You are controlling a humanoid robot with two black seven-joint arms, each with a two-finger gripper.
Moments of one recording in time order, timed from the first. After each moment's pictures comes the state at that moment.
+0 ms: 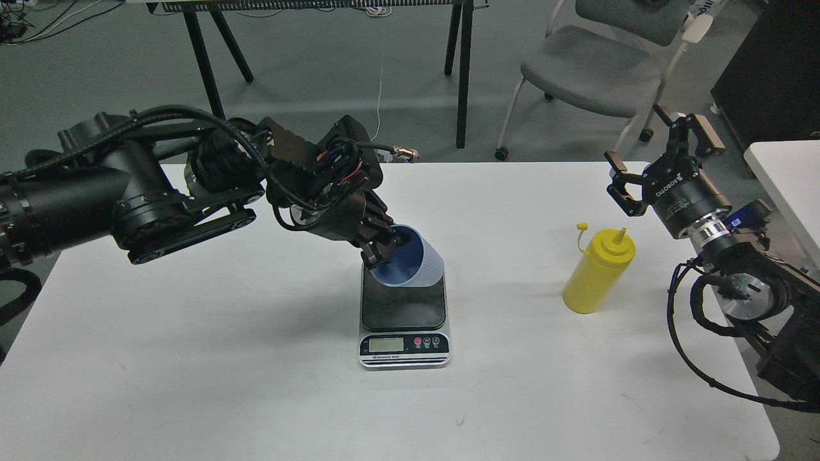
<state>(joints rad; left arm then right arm) -1.30 0.35 -0.04 -1.16 2.09 -0.49 -0.49 0.59 -0.46 0.71 0.78 -0.17 0.49 0.49</state>
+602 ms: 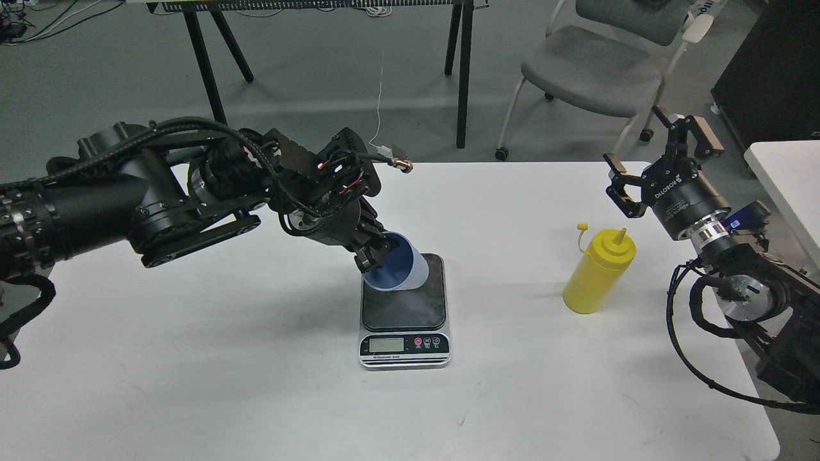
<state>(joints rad) -1.27 0.33 -0.02 -1.11 2.10 -0.49 -0.49 0.59 -0.46 0.71 0.78 -0.17 0.49 0.49</state>
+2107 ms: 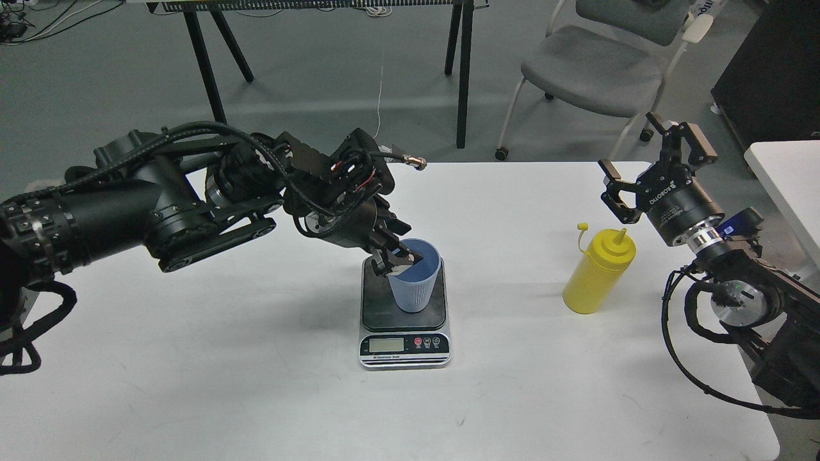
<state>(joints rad) -1.26 0.30 -0.12 -1.08 2.05 -0.49 -0.49 0.57 -0.45 0.71 0.78 -0.17 0.49 0.49</state>
